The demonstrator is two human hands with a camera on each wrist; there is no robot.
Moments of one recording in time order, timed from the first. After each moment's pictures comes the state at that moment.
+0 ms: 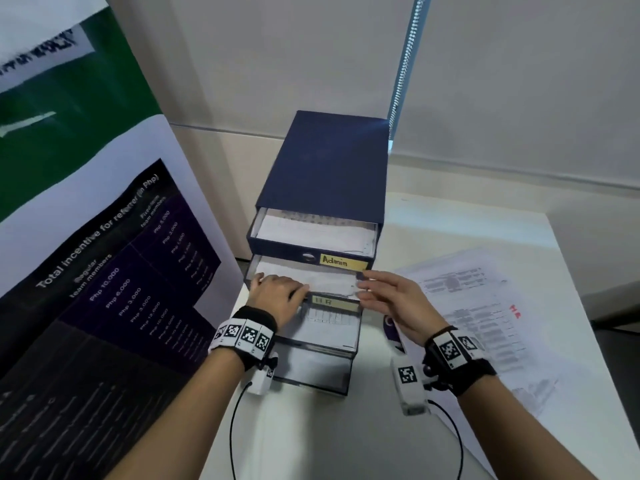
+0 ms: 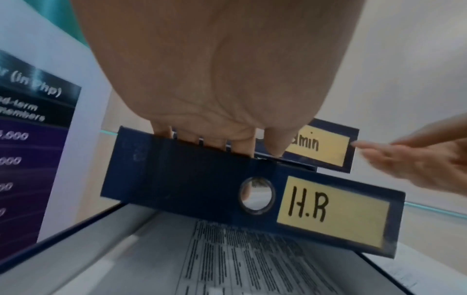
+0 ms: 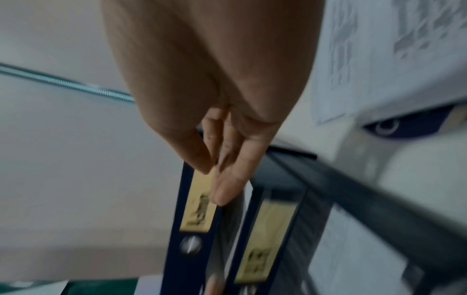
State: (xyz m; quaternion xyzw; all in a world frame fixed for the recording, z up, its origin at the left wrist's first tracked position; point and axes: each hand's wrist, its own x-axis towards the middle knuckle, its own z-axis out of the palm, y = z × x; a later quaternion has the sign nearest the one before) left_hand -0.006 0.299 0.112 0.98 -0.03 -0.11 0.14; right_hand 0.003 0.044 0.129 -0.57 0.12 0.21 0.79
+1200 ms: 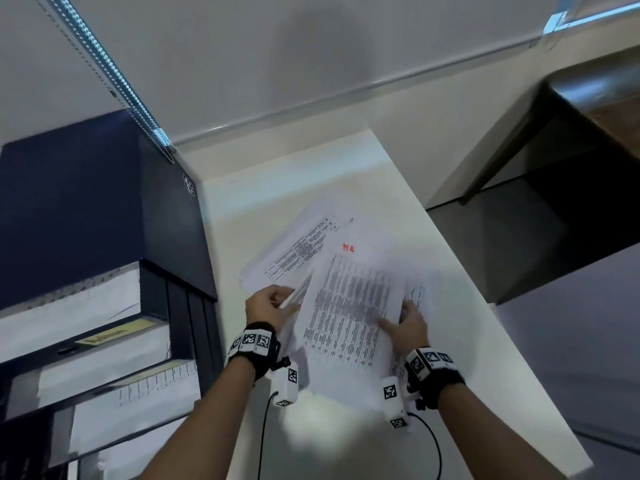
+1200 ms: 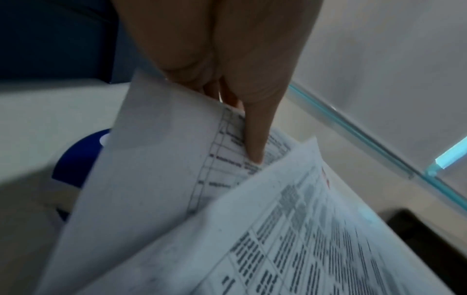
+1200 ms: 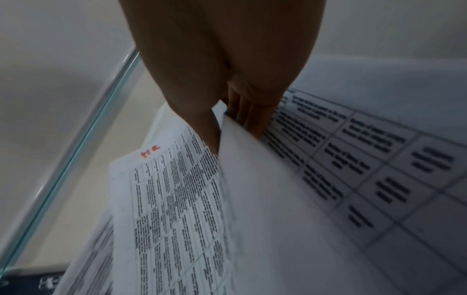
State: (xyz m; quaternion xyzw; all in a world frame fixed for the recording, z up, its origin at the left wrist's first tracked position) left_hand 0.047 0.000 -0.004 0.89 0.02 -0.17 0.43; right_hand -0.099 -0.239 -0.058 -0.71 0.44 0.00 0.55
